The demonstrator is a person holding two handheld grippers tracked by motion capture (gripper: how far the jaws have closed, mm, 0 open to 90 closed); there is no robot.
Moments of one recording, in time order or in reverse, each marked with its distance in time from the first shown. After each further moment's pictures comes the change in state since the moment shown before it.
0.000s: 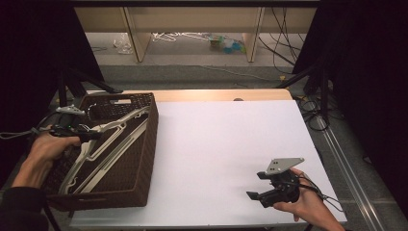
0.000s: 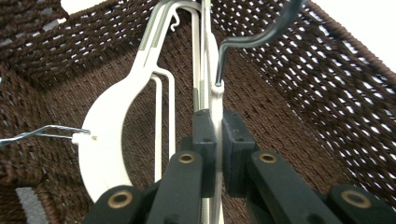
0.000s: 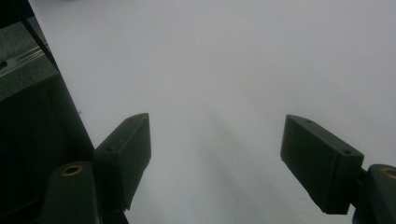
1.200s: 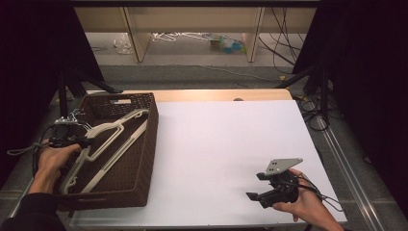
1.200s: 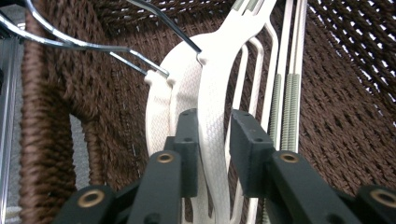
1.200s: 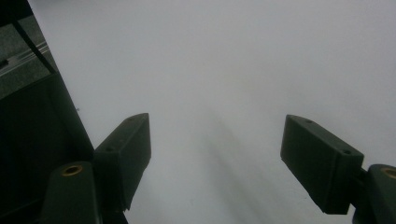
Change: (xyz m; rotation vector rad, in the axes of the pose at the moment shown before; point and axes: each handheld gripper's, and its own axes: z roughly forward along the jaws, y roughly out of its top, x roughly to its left) left arm 0.029 -0.047 0.029 -0.058 0.201 -0.199; right arm 0.000 -0.003 0.004 0.009 0.005 0.012
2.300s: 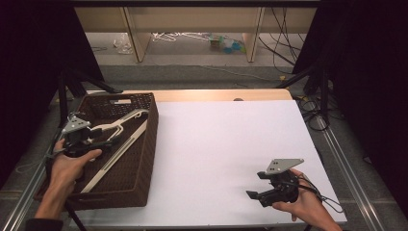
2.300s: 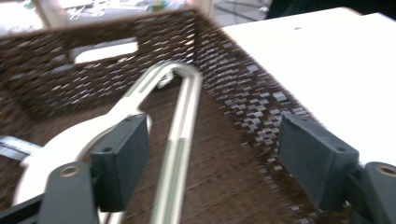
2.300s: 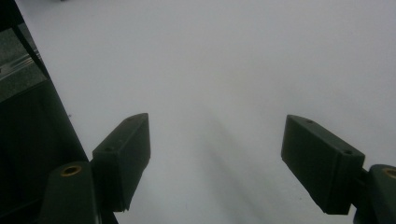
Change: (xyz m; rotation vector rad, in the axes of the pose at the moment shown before) left arm -0.093 0.009 -0.042 -0.286 -0.138 0.063; right arm -0.001 -0.002 0.001 -0.017 -0.020 0.017
